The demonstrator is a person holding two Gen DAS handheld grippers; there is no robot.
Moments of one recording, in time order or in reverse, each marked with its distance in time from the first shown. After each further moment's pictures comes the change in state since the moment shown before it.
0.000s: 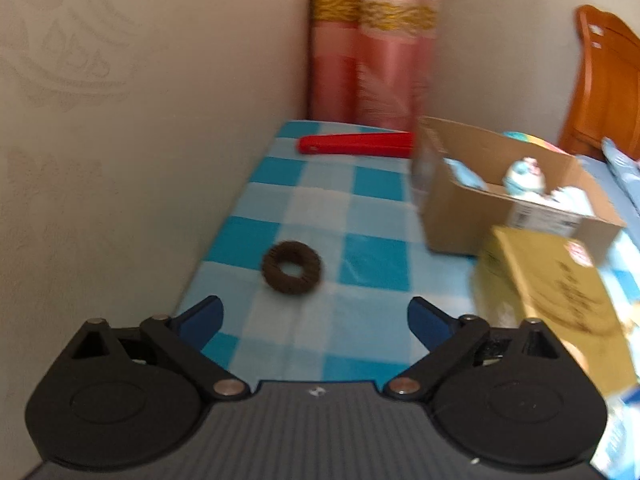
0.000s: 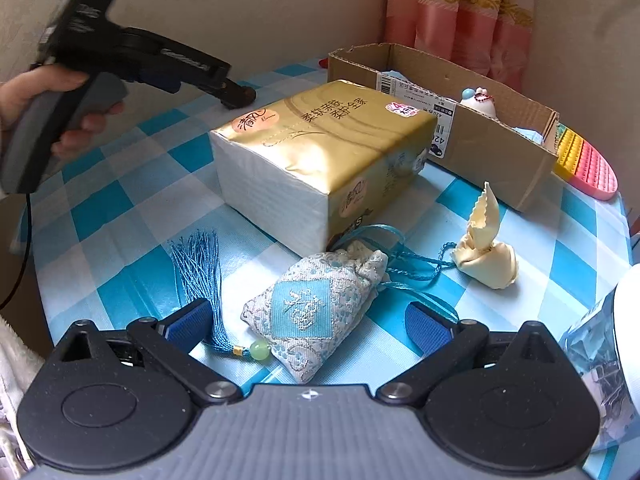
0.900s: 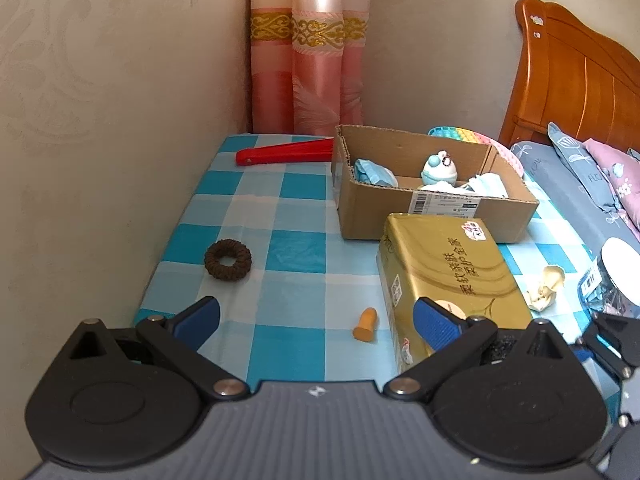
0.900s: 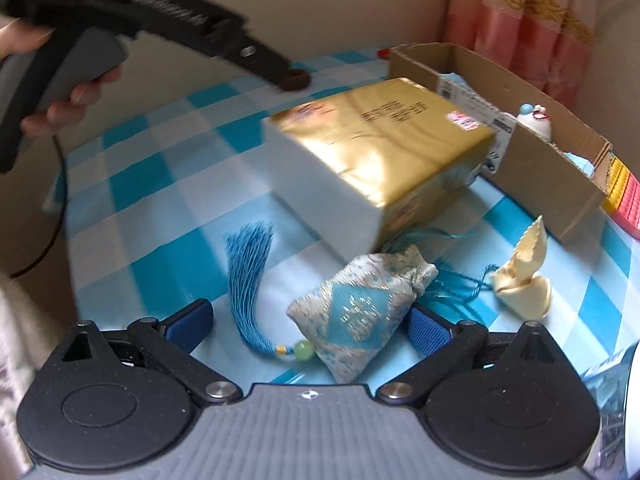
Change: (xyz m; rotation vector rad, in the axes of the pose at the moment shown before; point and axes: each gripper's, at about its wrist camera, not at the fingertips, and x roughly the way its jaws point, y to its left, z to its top) left arm -0.059 -0.030 -0.008 0.089 -0.011 -0.146; right arm 0.005 0.012 0.013 -0.139 0.073 0.113
